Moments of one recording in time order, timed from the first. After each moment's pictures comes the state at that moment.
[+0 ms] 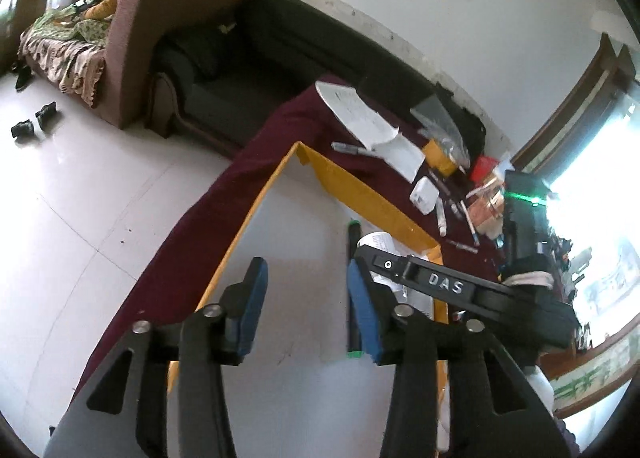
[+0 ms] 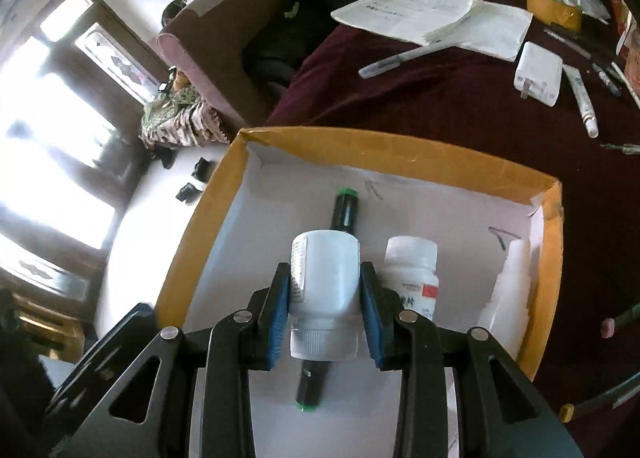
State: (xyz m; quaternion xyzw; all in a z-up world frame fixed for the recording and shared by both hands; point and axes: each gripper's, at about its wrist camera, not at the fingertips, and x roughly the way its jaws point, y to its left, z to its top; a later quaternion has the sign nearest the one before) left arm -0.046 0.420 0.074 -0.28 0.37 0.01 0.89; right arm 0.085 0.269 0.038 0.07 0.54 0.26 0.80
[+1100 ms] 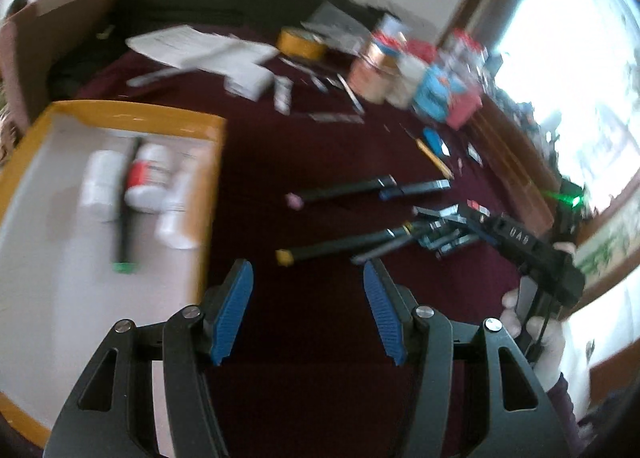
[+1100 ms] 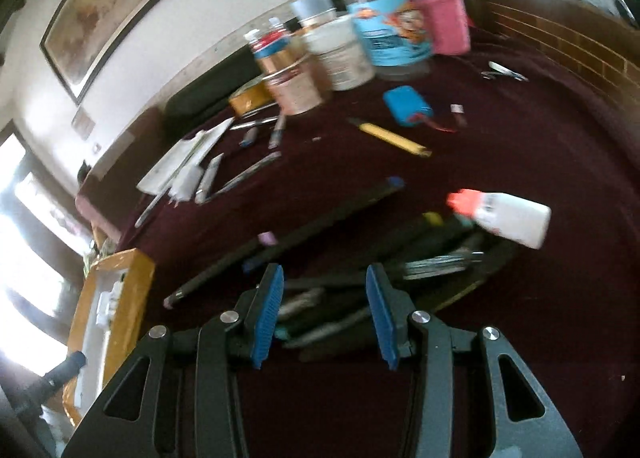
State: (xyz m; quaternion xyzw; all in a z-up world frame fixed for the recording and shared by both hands) left arm -0.026 0.157 0.074 -0.11 0.45 -0.13 0.88; right arm 0.020 -0.143 0.038 0.22 0.39 0.06 0.89
